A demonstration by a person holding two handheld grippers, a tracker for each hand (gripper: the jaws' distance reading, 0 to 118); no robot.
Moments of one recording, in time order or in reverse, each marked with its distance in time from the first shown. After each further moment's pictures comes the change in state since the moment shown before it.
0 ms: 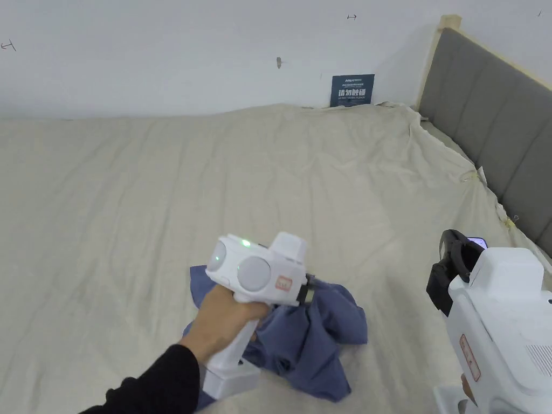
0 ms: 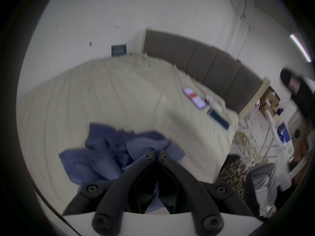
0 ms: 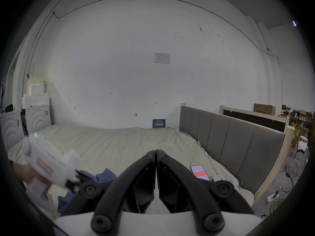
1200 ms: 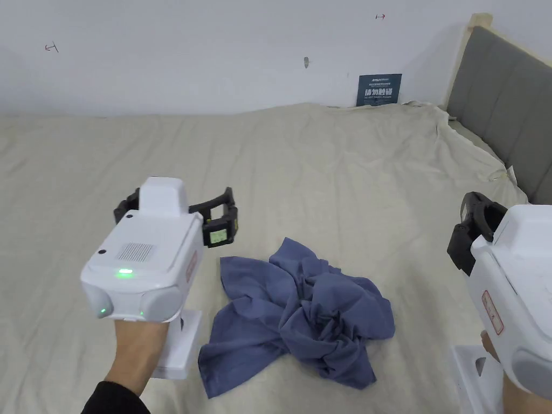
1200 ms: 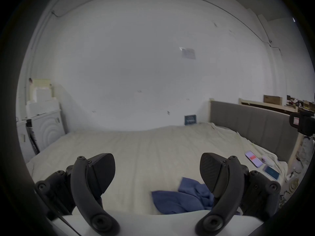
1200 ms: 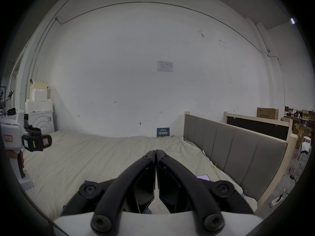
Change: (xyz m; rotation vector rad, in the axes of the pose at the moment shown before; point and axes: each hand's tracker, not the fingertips) left arm -0.053 -0.065 0.195 0.804 0.693 0.133; right arm -0.014 0.030 -0.003 0.074 0.033 -0.005
